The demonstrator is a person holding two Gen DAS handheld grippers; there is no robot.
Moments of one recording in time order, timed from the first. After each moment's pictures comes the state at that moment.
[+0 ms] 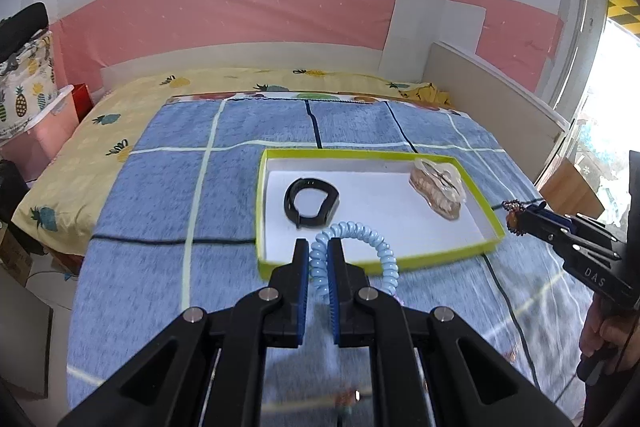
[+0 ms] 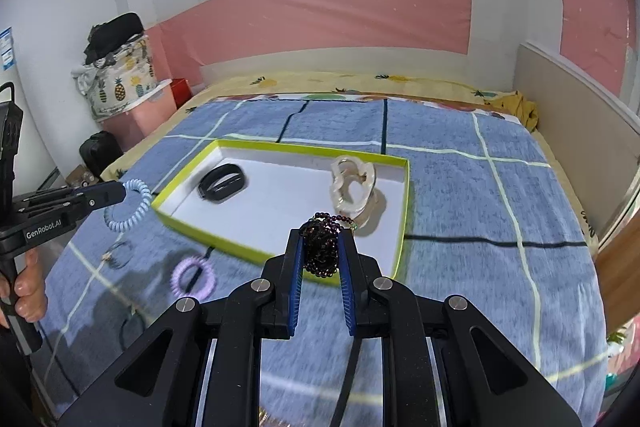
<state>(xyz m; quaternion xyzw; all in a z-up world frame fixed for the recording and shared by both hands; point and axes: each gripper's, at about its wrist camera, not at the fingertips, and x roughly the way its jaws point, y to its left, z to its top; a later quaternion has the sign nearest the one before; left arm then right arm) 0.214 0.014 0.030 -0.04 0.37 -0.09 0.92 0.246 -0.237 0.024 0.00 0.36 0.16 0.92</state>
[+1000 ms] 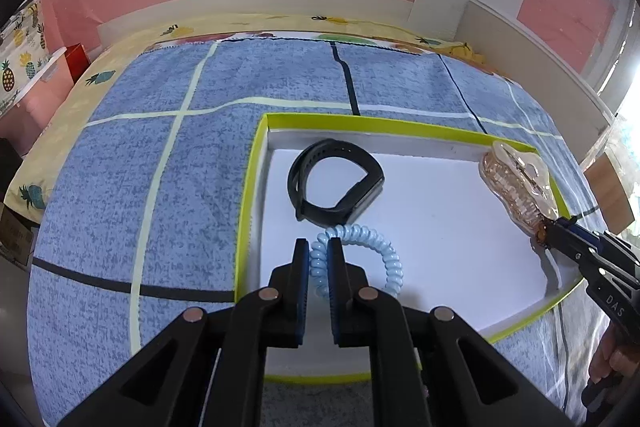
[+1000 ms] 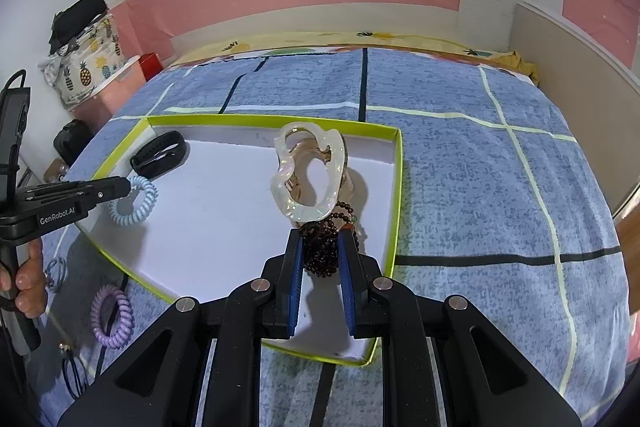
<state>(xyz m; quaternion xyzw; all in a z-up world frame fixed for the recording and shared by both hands) 0.310 0.007 -0.034 -0.04 0.46 -0.06 0.89 0.314 -0.238 -0.027 -0.01 0.42 0.14 0.90</state>
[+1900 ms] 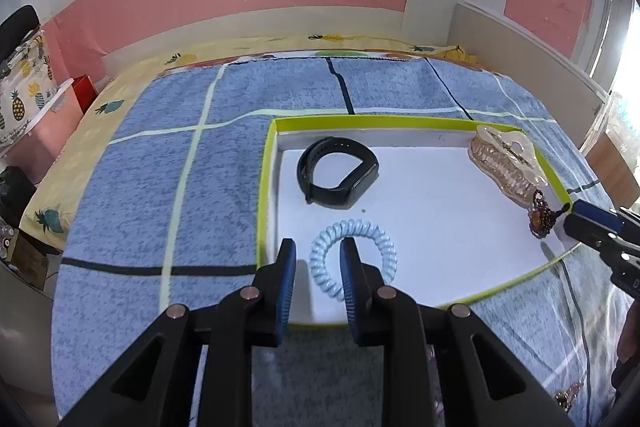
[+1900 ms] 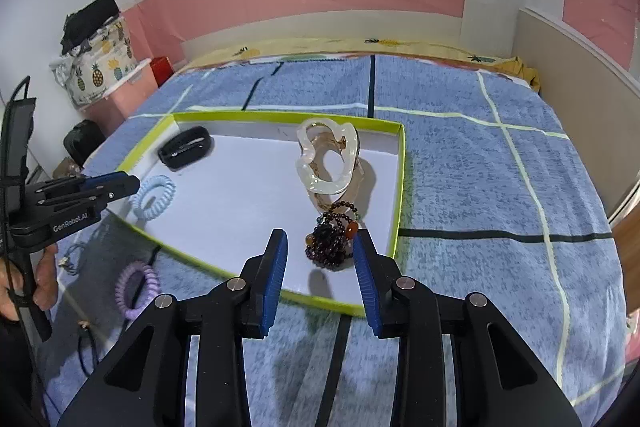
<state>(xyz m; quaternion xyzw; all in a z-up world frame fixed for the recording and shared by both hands) 0.277 0.008 -0.022 0.01 0.42 -0.05 0.91 0.278 -0.240 -0.011 0.00 0.40 0.15 0.90</state>
